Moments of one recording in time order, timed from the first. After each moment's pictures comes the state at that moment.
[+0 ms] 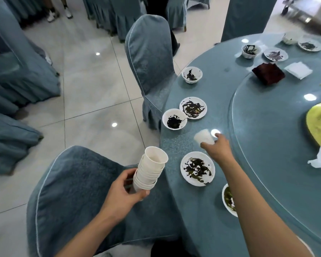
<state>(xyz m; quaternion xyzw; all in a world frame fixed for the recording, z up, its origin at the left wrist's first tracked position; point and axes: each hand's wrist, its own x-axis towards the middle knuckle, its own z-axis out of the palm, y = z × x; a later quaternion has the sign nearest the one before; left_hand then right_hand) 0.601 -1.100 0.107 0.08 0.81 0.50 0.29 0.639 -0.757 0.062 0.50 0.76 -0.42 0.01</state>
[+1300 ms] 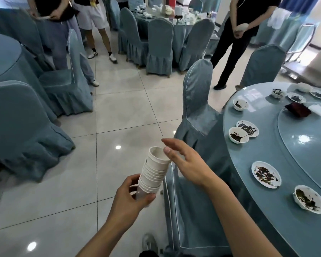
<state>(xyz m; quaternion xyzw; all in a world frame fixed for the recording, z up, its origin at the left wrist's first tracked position) 0.502 -1.476 0.153 0.07 0.77 0.59 0.23 0.526 -1.257 0.222 0.10 0.85 -0.51 -0.04</state>
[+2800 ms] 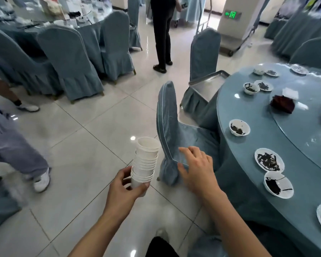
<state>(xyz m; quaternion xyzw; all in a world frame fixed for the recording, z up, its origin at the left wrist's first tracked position) -0.126 -1.165 0.145 0.27 0.71 0.54 0.36 0.056 -1.006 0.153 0.48 0.86 -0.13 -0.14</state>
